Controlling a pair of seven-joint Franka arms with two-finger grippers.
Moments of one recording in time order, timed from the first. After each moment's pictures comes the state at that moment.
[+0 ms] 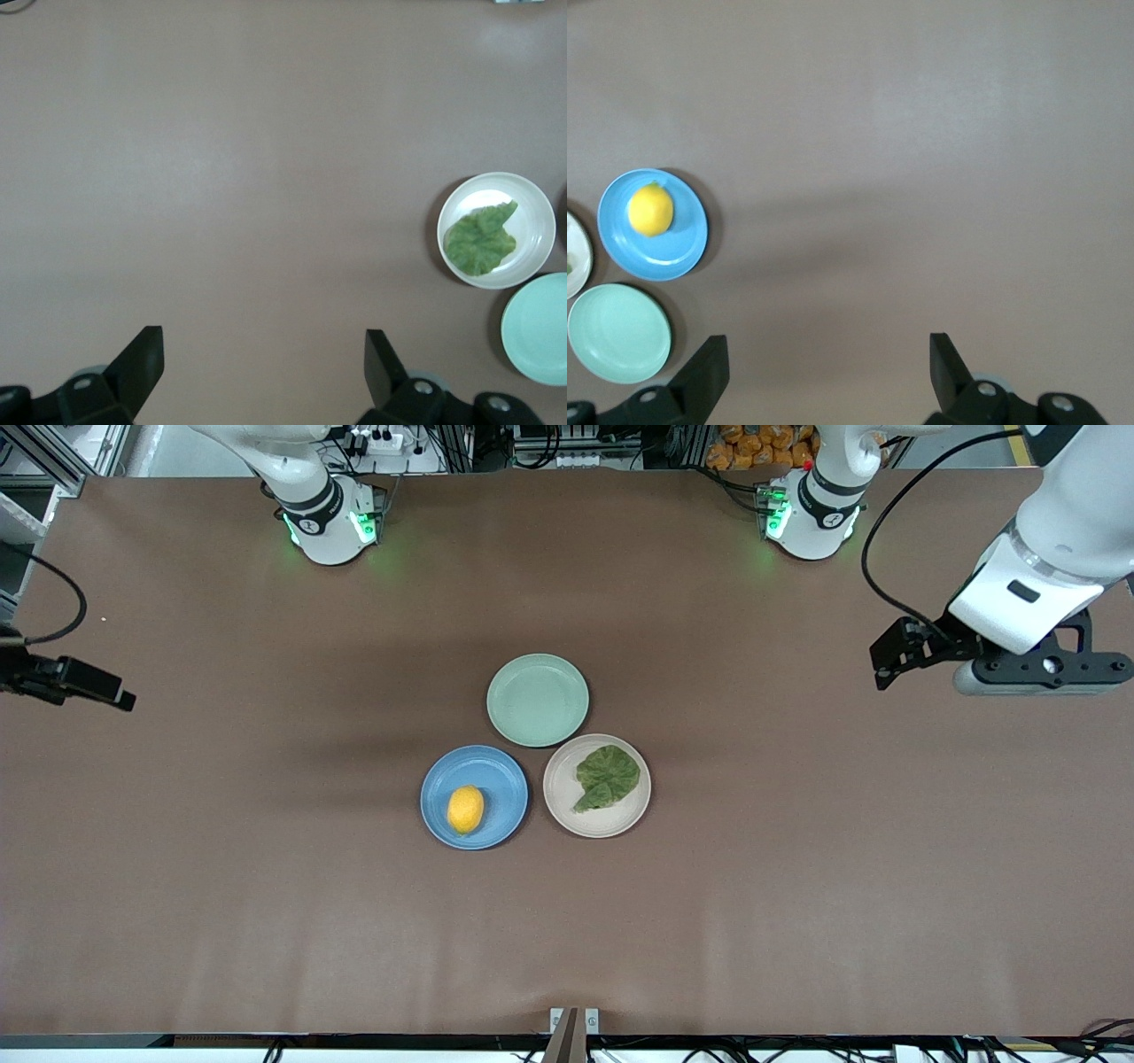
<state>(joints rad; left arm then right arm) -0.15 0.07 -0.11 -1.47 0.05 1.61 -0.22 -0.09 0.11 0.02 -1.45 0.07 1.52 0.05</state>
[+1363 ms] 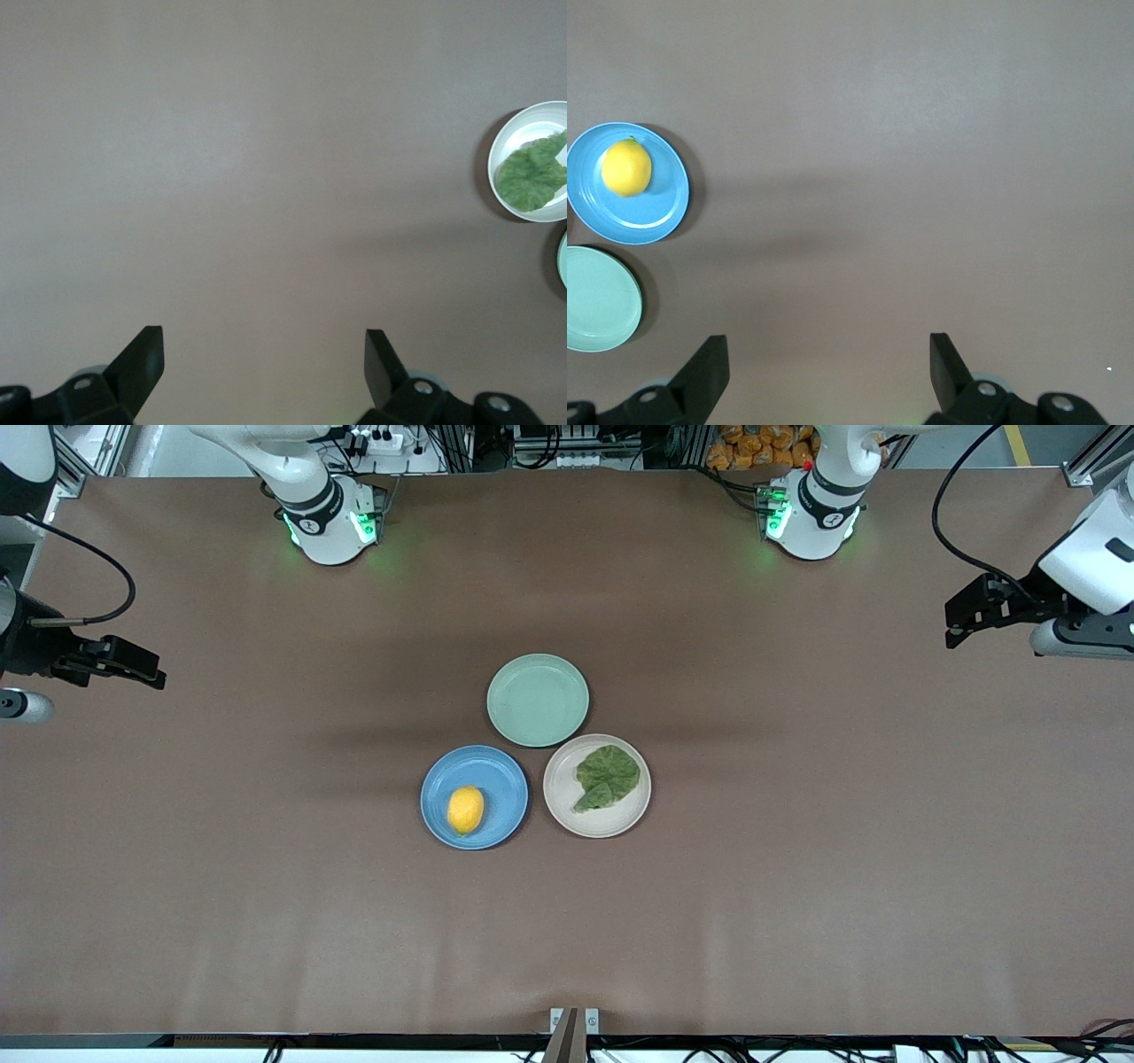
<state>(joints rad) -0.08 0.00 -0.05 -1.53 0.04 1.54 0.00 -0.02 0.10 0.02 -1.48 0.00 1.49 0.05</state>
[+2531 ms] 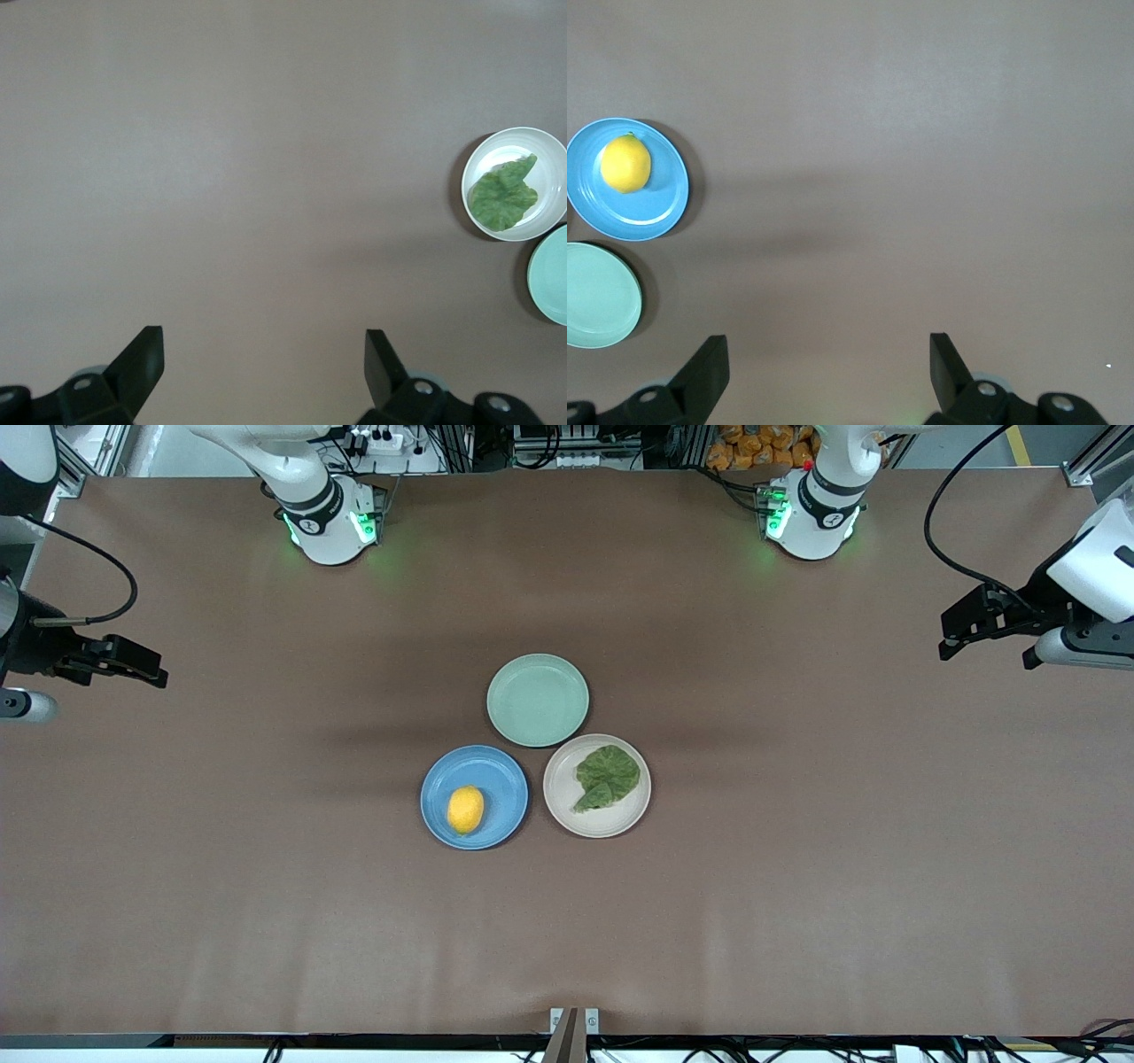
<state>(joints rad) -0.06 -0.01 -0.05 -1.54 -0.02 1.58 0.00 -0.02 0.10 0.02 -1.48 0.00 1.48 0.05</state>
